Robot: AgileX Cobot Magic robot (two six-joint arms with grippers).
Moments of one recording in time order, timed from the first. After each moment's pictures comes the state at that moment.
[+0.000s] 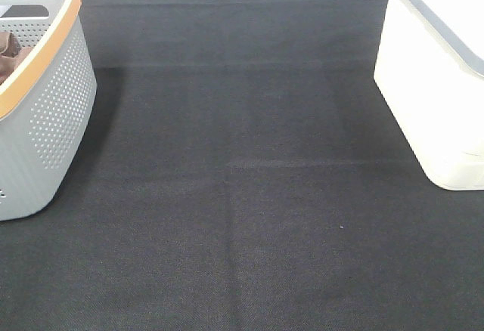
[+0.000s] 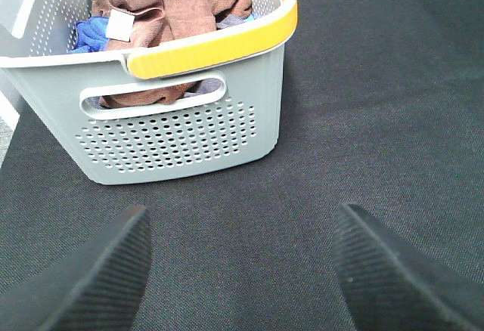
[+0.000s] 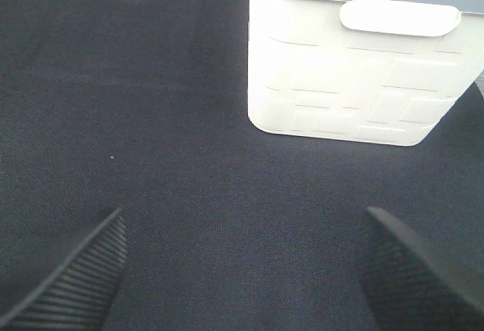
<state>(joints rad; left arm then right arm) 0.00 0.00 -0.50 -0.06 1.05 0.09 0.02 -0.01 -0.50 0.07 1.07 -0.11</state>
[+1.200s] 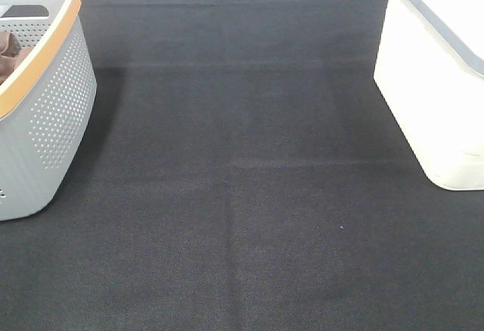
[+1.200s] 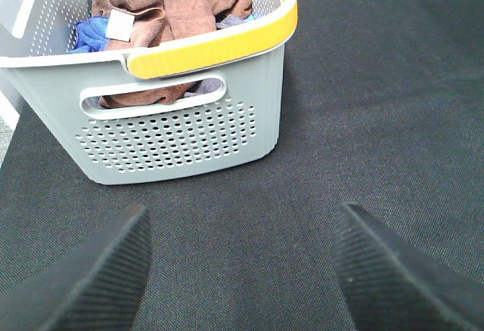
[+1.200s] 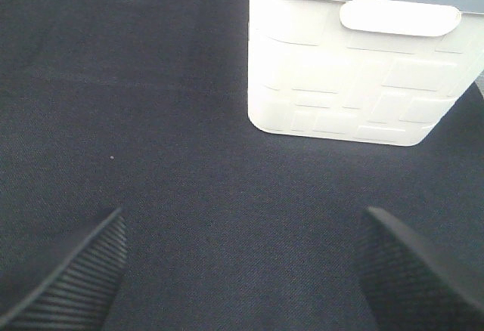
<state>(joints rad) 0.00 0.00 -0.50 -0.06 1.05 0.09 0.02 -0.01 -0.50 0.07 1.07 -0.11</state>
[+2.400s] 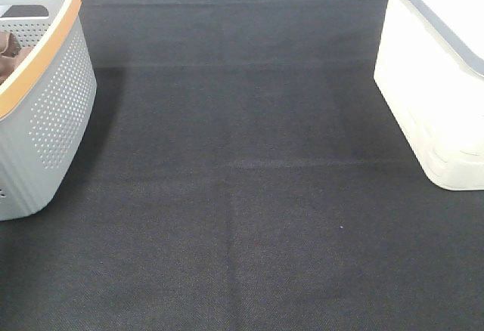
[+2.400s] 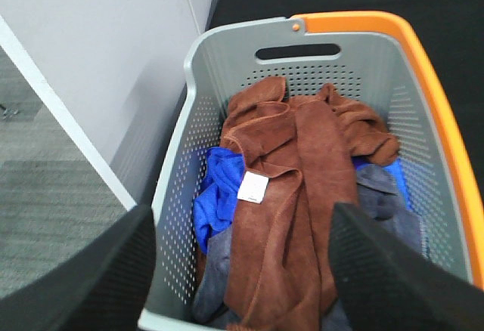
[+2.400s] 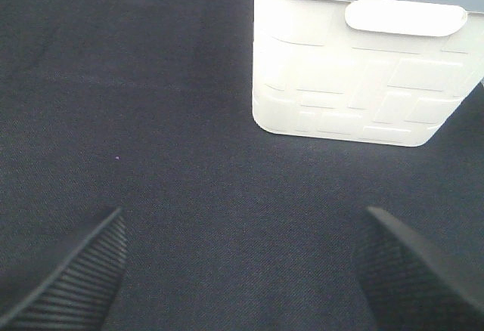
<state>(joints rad) 0.00 0.88 -0.87 0.42 0.56 -0.32 0.02 -0.01 -0.50 0.08 1.07 -0.11</state>
